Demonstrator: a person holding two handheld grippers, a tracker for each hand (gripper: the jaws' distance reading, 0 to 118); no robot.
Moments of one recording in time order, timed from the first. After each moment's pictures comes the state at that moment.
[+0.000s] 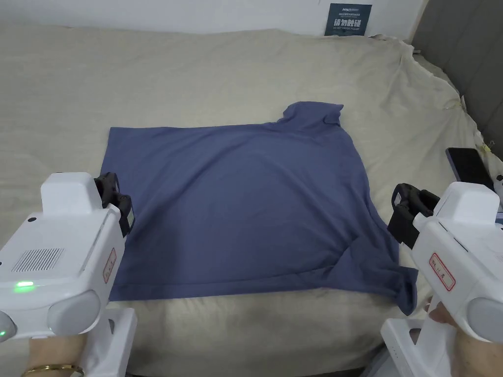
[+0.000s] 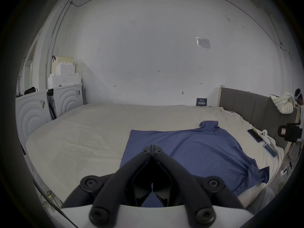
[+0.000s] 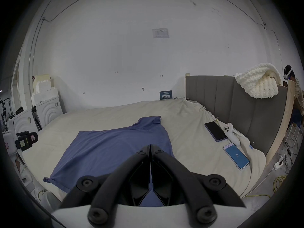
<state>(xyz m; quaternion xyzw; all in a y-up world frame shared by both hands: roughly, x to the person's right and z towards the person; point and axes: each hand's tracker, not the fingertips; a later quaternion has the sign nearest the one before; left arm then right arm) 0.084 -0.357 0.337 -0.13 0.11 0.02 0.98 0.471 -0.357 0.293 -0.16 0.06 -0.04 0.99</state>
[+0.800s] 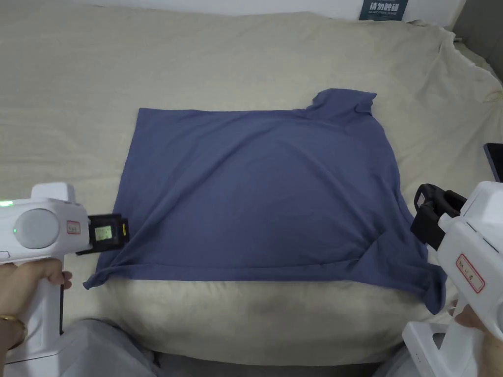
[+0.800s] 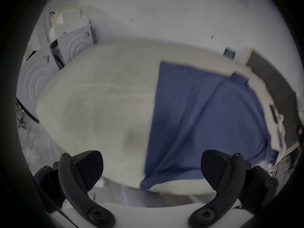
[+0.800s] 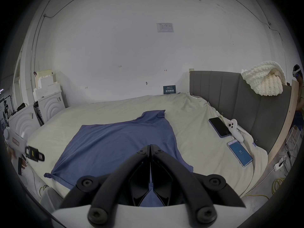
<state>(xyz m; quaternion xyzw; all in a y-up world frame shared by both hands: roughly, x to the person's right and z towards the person) -0.022 -0.412 0.302 -0.49 0.18 0.08 0.85 0.459 -0.360 0.294 -0.18 0.07 -0.03 0.98</state>
